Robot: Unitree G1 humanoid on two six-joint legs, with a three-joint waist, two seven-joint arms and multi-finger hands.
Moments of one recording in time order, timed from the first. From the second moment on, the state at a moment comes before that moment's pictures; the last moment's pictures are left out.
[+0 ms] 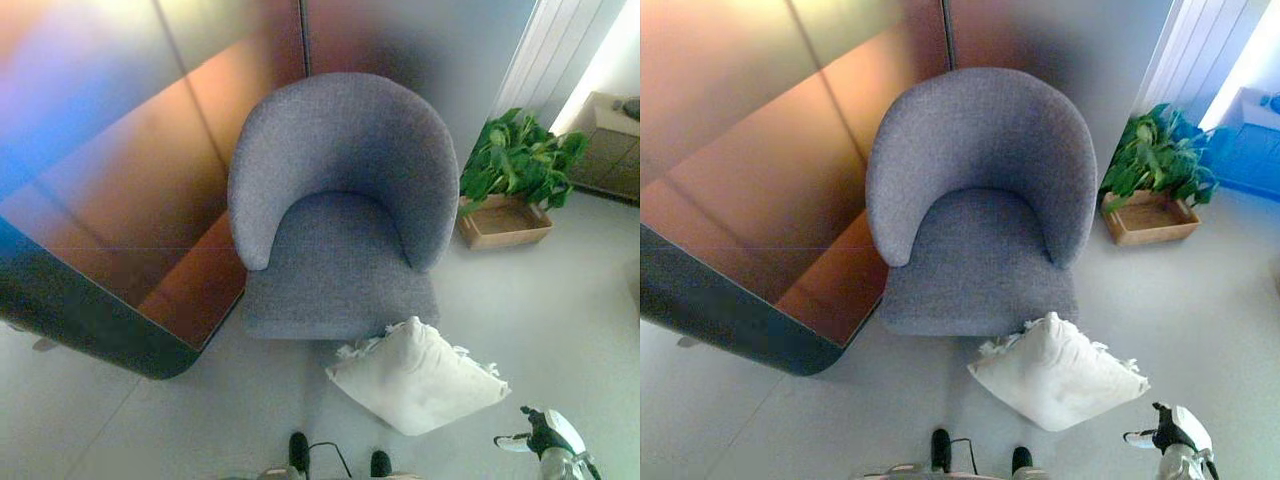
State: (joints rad) left arm 0.03 0.40 -0.13 1.32 -0.08 0.12 -0.45; right arm -0.11 -0.53 0.12 1.28 -0.29 -0.12 -0.30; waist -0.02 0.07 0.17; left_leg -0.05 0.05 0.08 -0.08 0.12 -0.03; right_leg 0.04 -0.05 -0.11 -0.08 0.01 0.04
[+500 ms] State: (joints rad) left arm -0.14 0.46 -0.18 1.24 -0.18 0.13 -0.47; right arm -0.40 -0.65 0.25 1.19 -0.28 -0.13 -0.30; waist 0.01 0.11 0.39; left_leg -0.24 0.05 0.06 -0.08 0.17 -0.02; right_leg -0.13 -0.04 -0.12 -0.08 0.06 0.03
